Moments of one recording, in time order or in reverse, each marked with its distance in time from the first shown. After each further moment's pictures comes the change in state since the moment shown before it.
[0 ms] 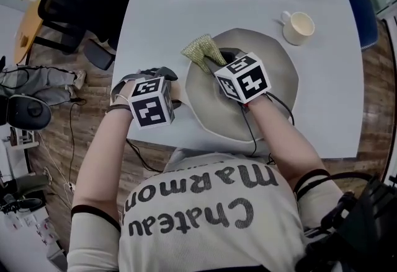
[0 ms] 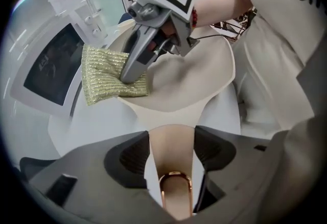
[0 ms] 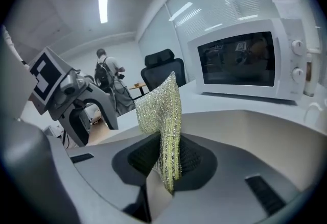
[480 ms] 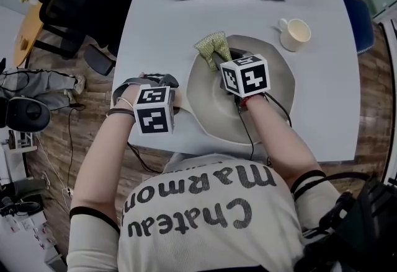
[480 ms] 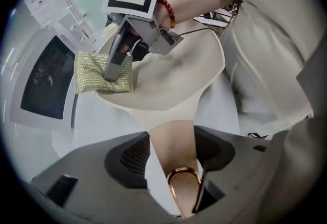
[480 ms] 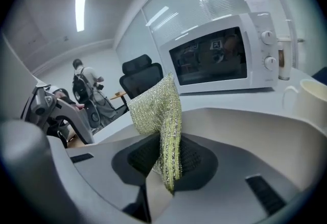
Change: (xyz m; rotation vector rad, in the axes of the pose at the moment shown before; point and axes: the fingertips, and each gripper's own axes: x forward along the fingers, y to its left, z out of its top) left arm -0.002 -0.007 0.000 0.132 0.060 -0.005; right arm -0.006 -0.046 0.003 0.182 -0.041 -0.165
